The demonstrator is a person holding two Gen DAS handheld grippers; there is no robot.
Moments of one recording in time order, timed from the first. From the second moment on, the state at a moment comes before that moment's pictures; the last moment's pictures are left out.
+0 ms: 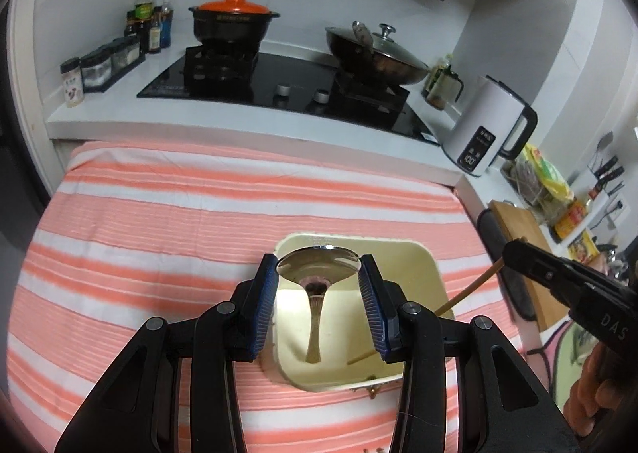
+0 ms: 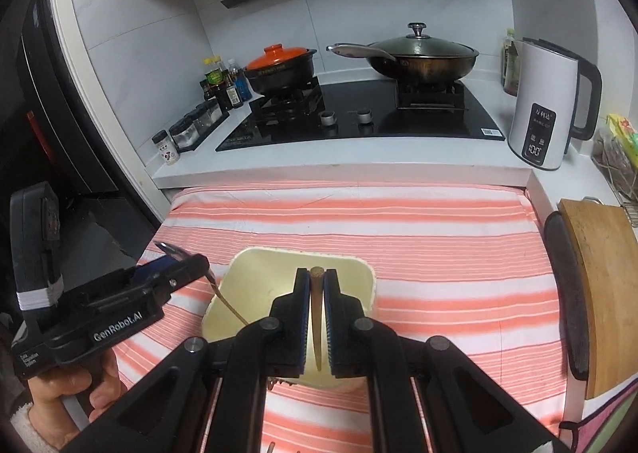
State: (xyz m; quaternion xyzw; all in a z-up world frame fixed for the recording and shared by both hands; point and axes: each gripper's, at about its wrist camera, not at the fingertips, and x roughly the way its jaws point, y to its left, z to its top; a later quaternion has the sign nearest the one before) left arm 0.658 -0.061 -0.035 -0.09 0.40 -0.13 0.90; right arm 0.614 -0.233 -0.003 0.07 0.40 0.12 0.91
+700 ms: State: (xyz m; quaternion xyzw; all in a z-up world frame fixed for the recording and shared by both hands) left arm 0.567 -0.039 -0.001 -0.05 0.30 -0.11 0.95; right arm 0.551 -0.239 0.014 0.03 0.31 0.13 0.94
